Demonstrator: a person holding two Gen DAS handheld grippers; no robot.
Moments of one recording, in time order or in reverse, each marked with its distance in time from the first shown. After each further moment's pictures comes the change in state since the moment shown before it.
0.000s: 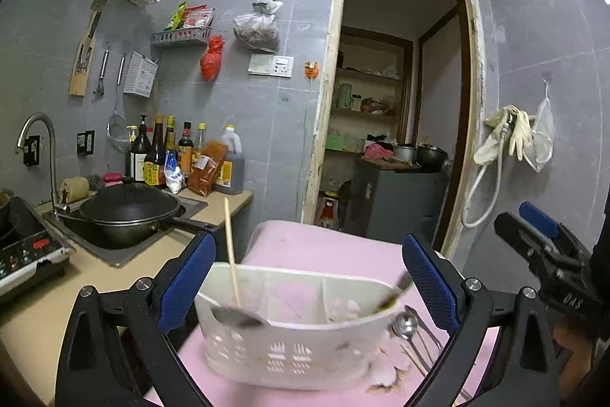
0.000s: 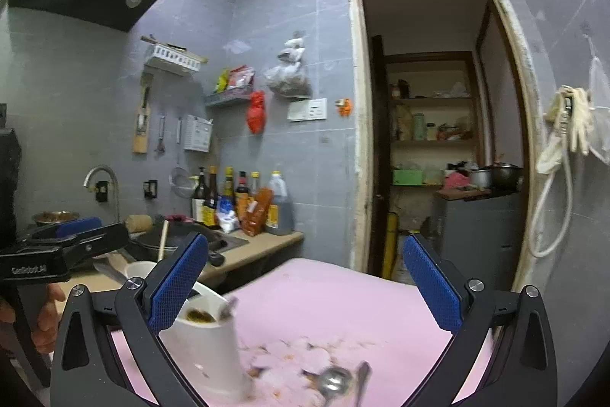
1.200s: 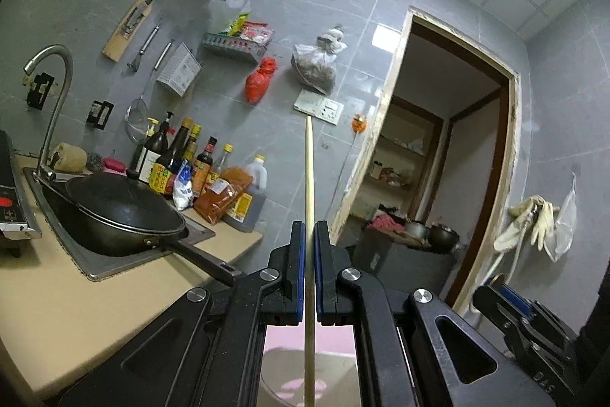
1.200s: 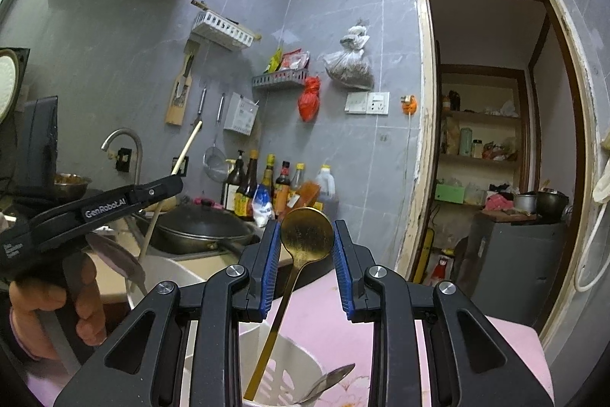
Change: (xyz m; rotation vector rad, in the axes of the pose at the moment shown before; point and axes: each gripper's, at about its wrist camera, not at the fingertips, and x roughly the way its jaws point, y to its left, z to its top) left arm 0.068 0.124 0.000 -0.240 -0.229 -0.007; right arm 0.100 0.078 -0.032 -0.132 -0.004 0.152
